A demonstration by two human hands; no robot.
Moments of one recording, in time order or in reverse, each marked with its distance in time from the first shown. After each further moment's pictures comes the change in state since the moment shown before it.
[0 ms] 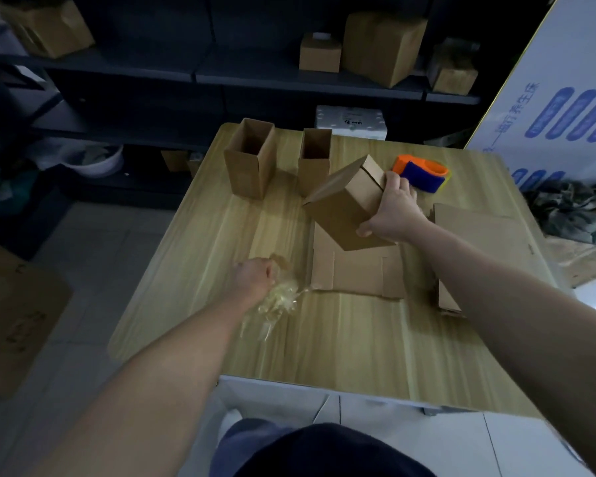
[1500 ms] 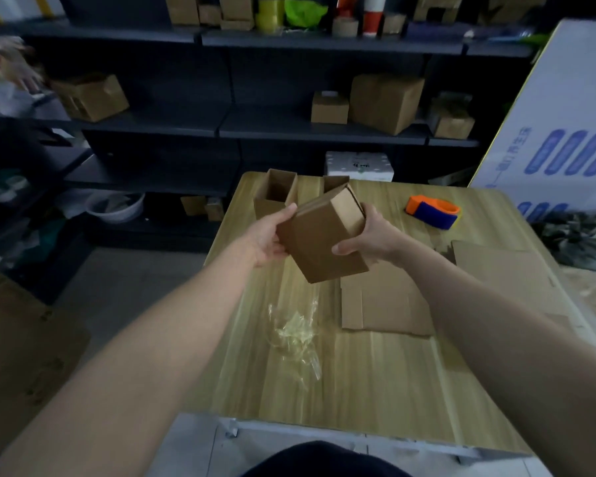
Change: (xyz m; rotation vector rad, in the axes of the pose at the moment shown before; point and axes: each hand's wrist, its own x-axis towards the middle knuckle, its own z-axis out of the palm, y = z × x) left_hand 0.016 0.027 -0.170 -1.256 -0.290 -0.102; right_hand -0.005 -0.089 -0.001 0.505 -0.222 0.005
